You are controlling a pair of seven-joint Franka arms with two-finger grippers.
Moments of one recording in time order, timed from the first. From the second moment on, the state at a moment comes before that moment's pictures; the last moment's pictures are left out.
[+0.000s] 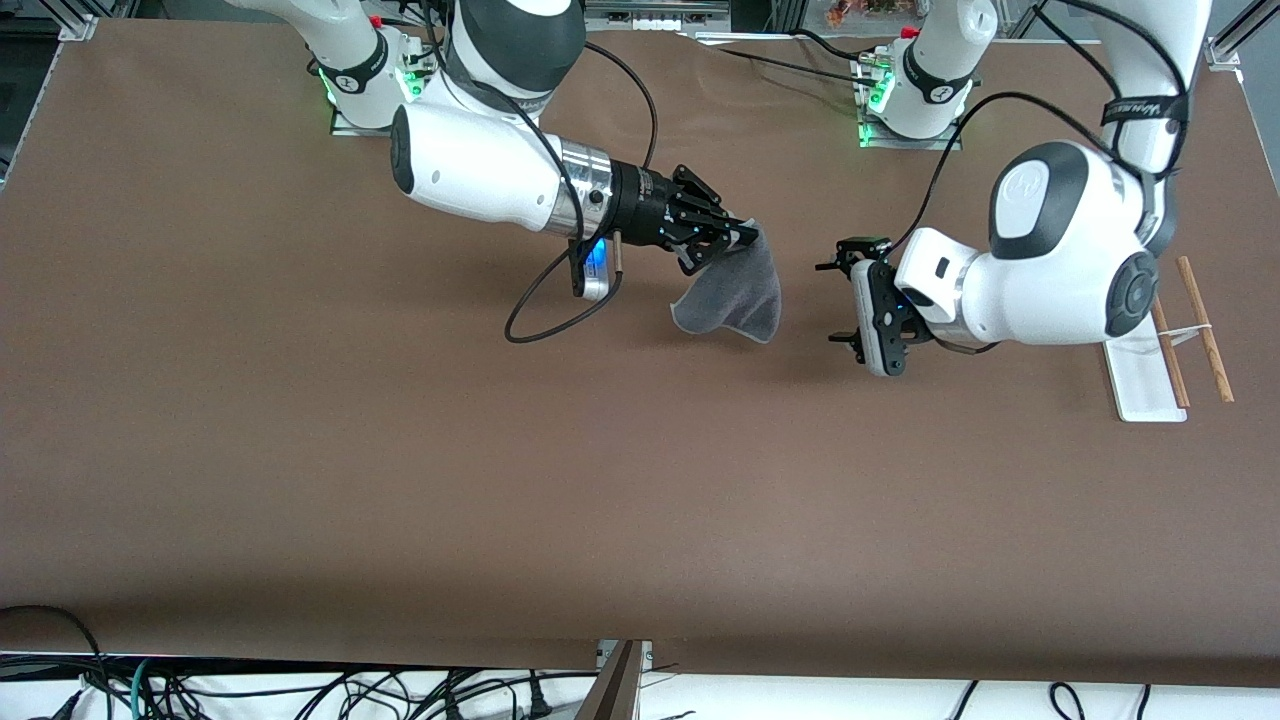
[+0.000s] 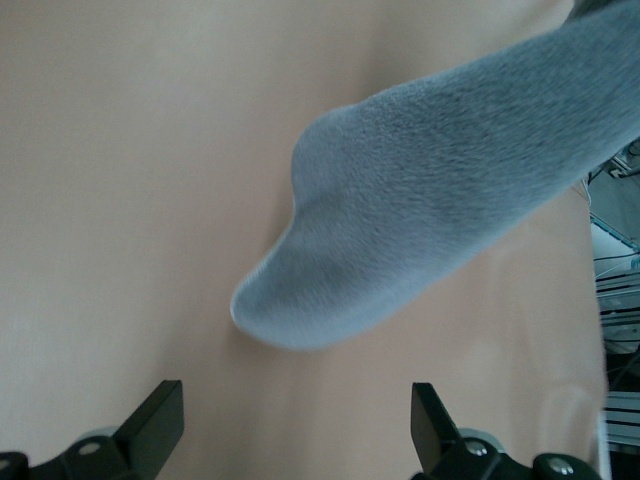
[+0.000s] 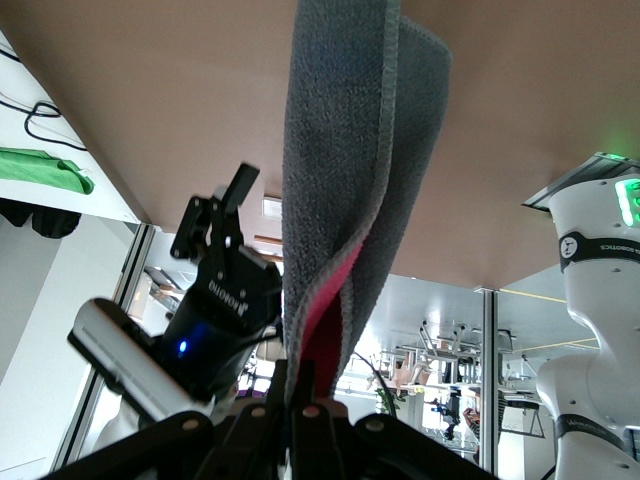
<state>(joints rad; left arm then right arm) -0.13 0.33 -0.12 -1.72 -0.62 1.79 1.22 0.72 0.43 0.01 -1.45 1.16 2.31 1.43</state>
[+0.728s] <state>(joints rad) -0.13 0.39 -0.15 -1.88 -0.95 1.95 1.77 0.72 0.43 0.01 -1.45 1.16 2.33 1.43</state>
